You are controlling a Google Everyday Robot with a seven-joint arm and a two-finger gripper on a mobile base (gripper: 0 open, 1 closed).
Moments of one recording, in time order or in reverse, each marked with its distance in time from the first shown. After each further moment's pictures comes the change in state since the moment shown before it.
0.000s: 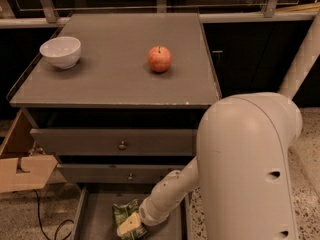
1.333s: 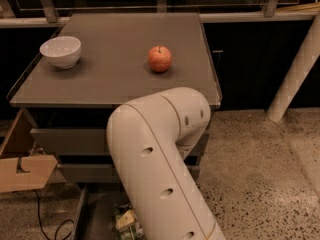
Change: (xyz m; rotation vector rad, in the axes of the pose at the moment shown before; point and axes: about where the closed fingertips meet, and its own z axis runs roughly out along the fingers) arm -0.040 -0.030 0.082 0.106 -0.007 0.041
